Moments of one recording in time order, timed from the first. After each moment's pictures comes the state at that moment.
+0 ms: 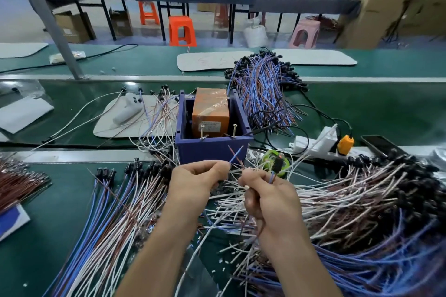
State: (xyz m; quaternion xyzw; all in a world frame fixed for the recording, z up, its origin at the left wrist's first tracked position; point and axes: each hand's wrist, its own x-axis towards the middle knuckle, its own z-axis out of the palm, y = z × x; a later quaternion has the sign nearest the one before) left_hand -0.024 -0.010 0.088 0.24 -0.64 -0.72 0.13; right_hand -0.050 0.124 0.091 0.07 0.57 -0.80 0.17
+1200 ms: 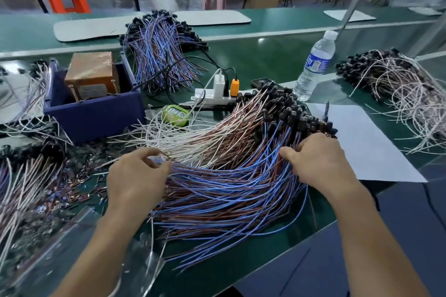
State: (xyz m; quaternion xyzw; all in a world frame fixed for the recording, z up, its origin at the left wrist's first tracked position) left_hand 0.004 0.086 0.054 0.22 -0.90 -0.37 0.10; right_hand -0.019 0.389 0.104 0.16 0.97 -0.18 0.01
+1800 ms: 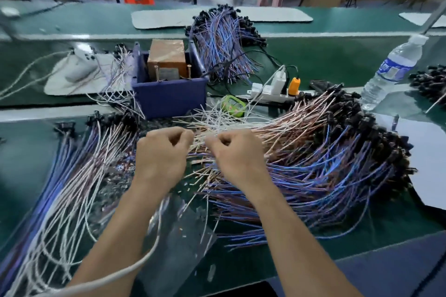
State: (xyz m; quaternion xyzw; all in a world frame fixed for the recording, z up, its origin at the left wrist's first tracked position) left_hand 0.029 0.028 0.065 0.21 -0.87 -0.41 0.17; right_hand -0.006 0.178 0.070 -0.14 0.87 -0.48 0.00
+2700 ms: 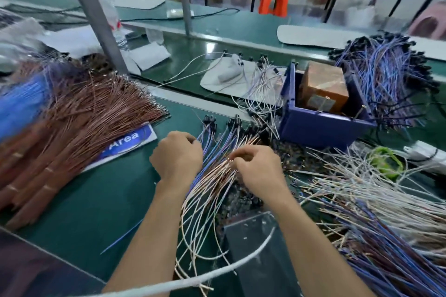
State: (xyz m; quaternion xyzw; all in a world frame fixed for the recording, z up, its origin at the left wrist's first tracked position) left_hand 0.084 -0.174 0.037 0.57 -0.78 -0.21 0.18; right_hand -0.003 -0.029 0.038 -0.25 0.84 -0.43 0.22
